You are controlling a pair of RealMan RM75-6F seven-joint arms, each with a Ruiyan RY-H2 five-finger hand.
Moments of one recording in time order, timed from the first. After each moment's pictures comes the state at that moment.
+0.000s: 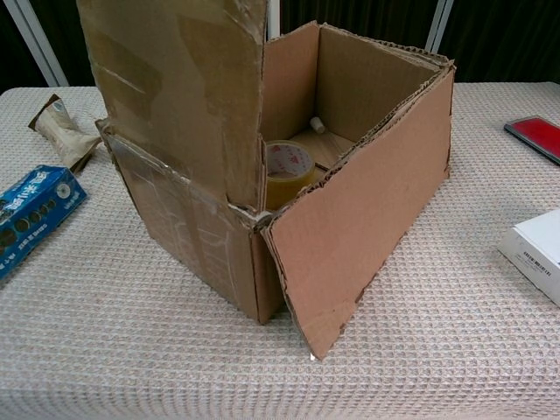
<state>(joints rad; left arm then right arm) -0.90 -0.80 -0.16 -2.30 1.18 0.96 0.43 0.40 -0.95 0.29 -1.93 -1.57 1.49 0.01</state>
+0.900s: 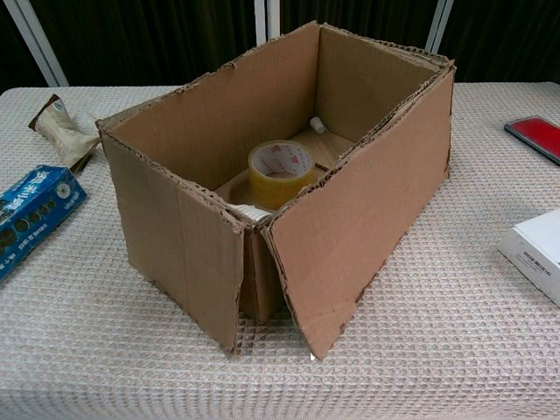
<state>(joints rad) -0.60 -0.65 -0.07 -2.20 1.59 1.10 0.20 0.30 -0.94 0.16 -1.88 -1.67 1.52 -0.10</state>
